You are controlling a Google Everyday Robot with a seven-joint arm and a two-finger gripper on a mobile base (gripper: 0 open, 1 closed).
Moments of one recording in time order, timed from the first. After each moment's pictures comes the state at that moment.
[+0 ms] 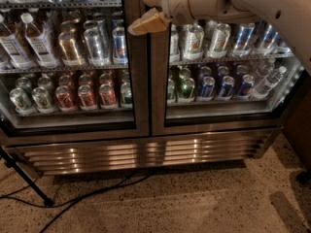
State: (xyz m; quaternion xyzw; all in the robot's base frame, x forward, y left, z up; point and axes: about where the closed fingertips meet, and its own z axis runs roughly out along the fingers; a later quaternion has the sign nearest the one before) arm 0.689 0.019 1.020 -0.58 0.55 0.13 0.58
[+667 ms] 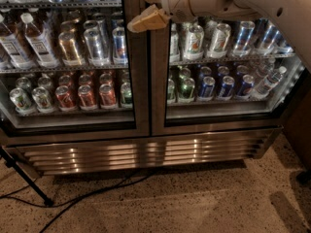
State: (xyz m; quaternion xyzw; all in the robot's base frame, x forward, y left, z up) arm 0.689 0.019 1.027 -0.58 0.55 0.12 0.59
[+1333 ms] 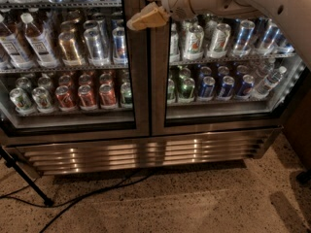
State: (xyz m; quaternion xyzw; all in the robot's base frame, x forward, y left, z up) arm 0.689 0.020 1.034 -0.58 0.54 0.12 0.59
